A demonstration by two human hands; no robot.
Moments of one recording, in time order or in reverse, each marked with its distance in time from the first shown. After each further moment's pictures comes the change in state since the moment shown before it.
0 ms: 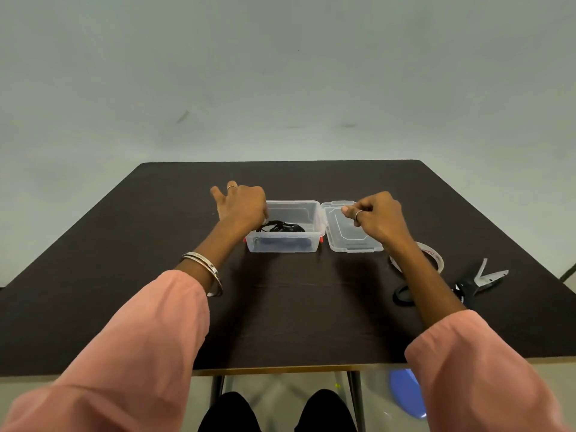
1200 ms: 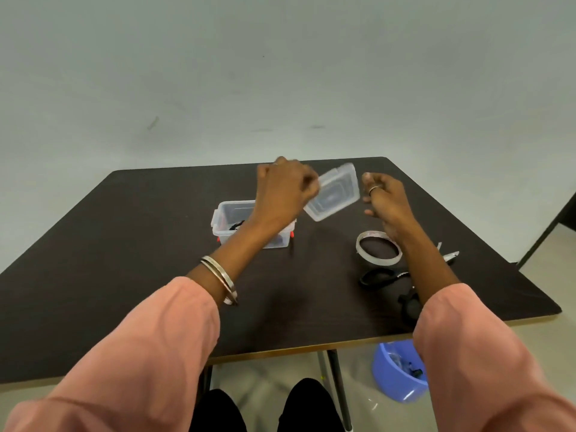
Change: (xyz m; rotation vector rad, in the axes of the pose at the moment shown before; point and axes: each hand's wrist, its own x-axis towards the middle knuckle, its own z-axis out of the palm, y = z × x) left_hand -0.050 0.096 -0.045 -0.506 0.432 0.464; right_hand -0.003 0.029 -0.062 0.424 0.140 0.137
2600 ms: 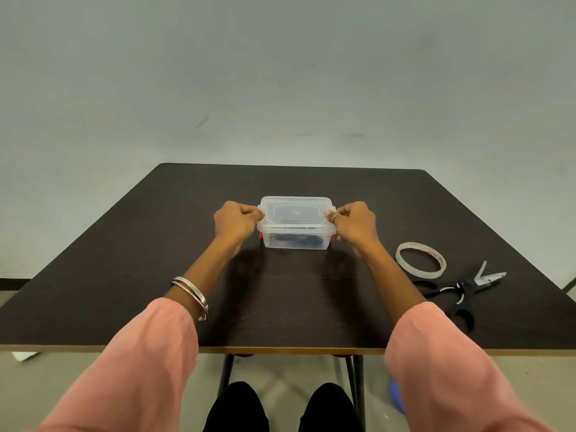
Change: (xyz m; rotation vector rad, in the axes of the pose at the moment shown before) left_hand -0.064 -0.129 -0.031 -0.453 0.046 -0.893; right_hand -0.036 -0.008 0.118 -0.346 -0.088 -0.022
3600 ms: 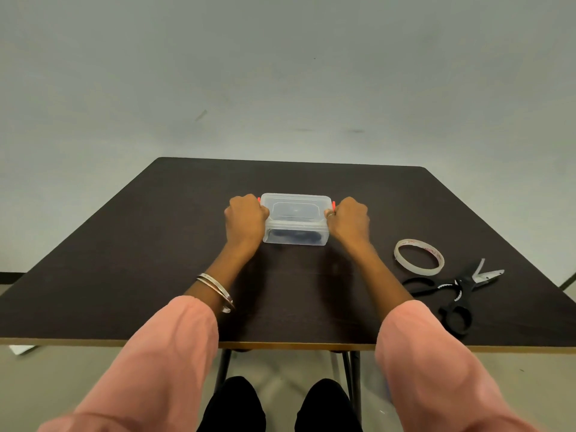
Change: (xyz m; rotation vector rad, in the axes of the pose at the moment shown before) left_hand -0.006 0.005 0.022 0.499 0.144 0.253; right_hand 0.004 0.001 0.016 -0.250 0.072 -0.030
